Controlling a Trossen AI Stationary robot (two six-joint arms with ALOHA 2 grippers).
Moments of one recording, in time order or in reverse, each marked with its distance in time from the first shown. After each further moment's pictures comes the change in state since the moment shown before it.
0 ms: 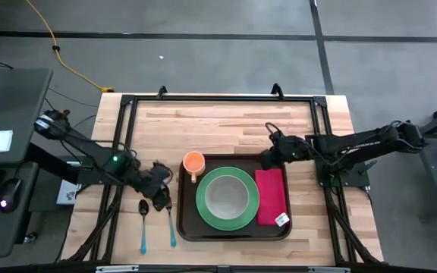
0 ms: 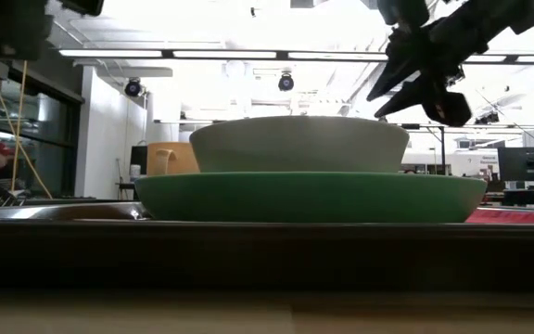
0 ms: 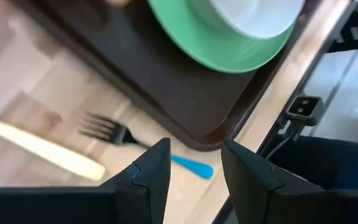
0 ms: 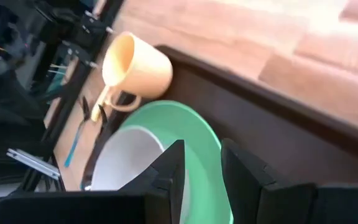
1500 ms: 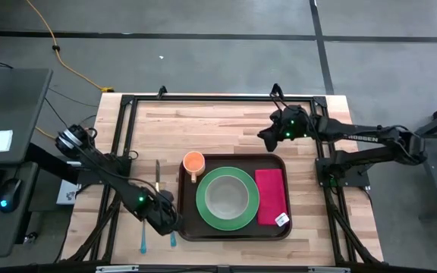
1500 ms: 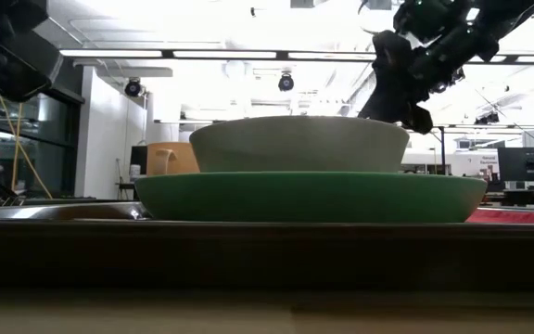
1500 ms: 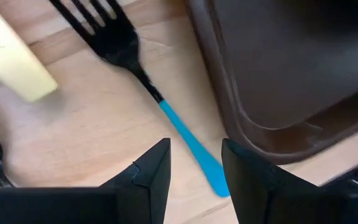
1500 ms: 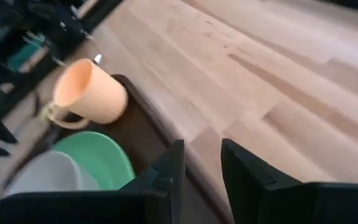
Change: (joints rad) left arm -0.197 0.446 0.004 0.190 0.011 -0.625; right arm -0.426 0.000 0.000 0.012 -0.286 -0.588
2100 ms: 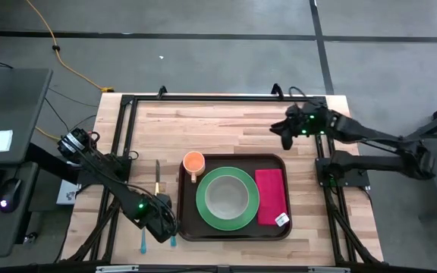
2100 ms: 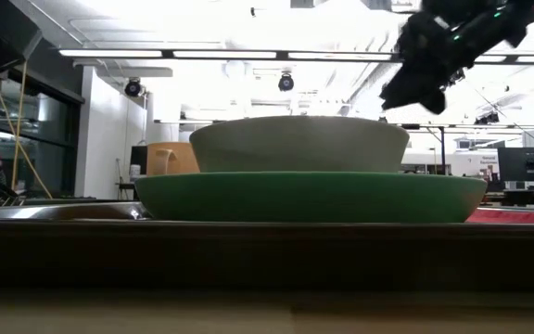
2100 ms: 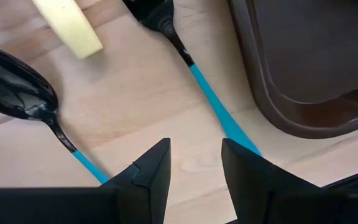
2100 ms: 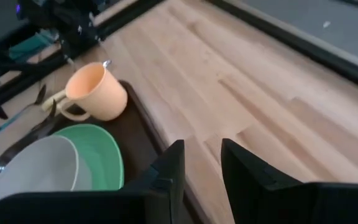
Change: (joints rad) left arm -0.039 0.057 0.154 -0.239 0.056 -0.034; right arm -0.101 -0.234 0.000 -0.159 -0.061 -0.218
